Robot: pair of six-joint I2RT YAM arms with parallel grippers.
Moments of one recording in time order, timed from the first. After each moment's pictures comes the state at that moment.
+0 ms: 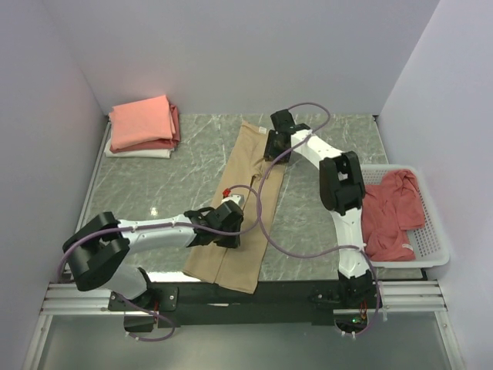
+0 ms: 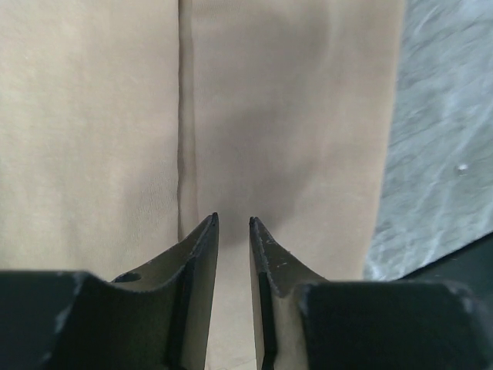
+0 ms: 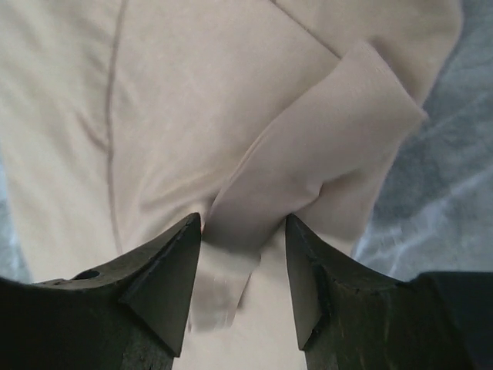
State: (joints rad) left arm -0.98 1.45 0.74 -0.27 -0.10 -0.74; right arm 0.36 2.26 1.84 -0.60 0.03 0.55
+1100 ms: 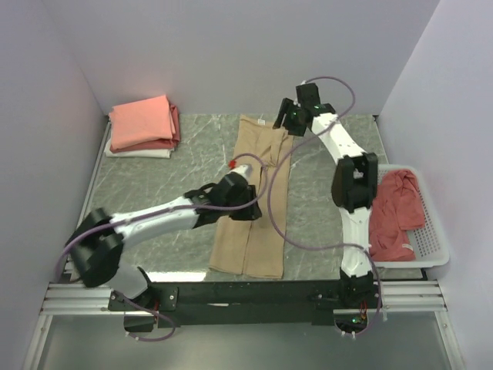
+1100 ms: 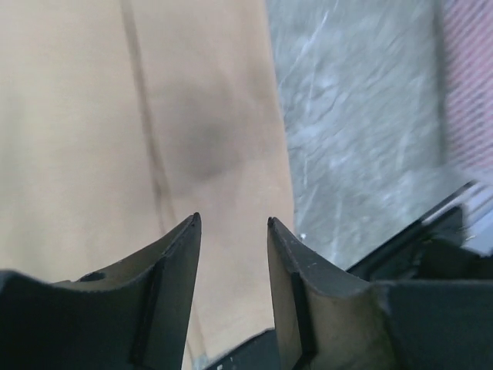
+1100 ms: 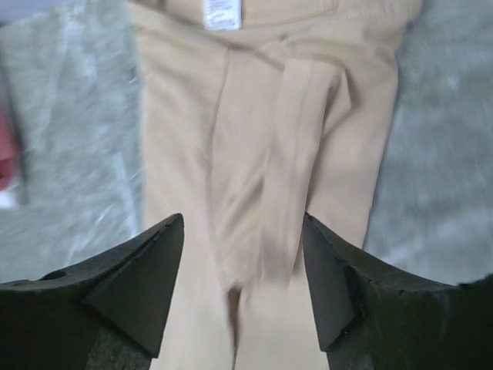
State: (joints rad) left arm -0.92 1.55 1.02 -0.24 -0.03 -0.76; right arm 0.22 2.32 2.15 -0.64 -0.13 0.49
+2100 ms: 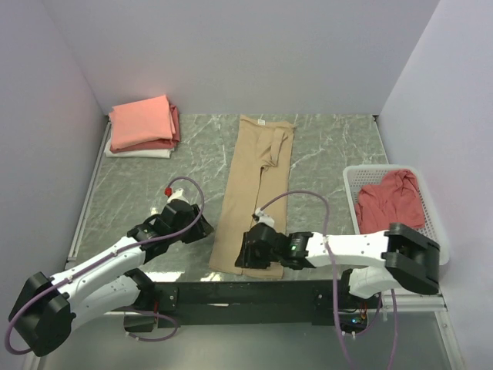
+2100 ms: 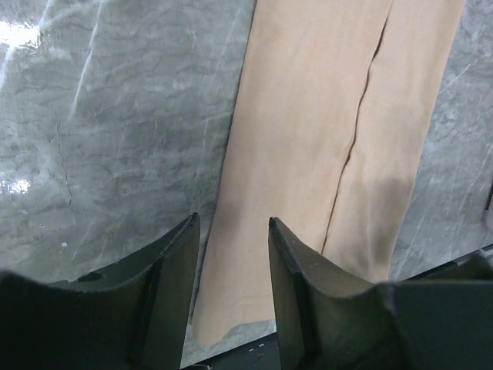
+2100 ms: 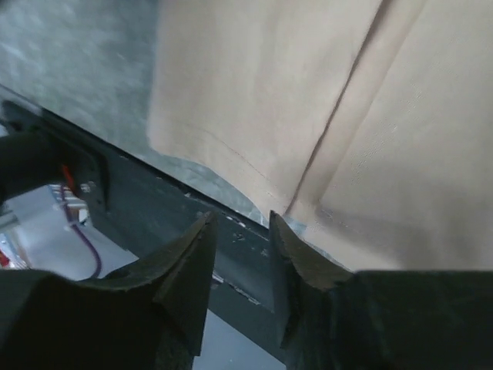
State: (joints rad) left arm -0.68 0.92 0.45 -0.29 -0.07 -0.92; right arm 1.20 1.32 0.63 -0.16 0.08 1.17
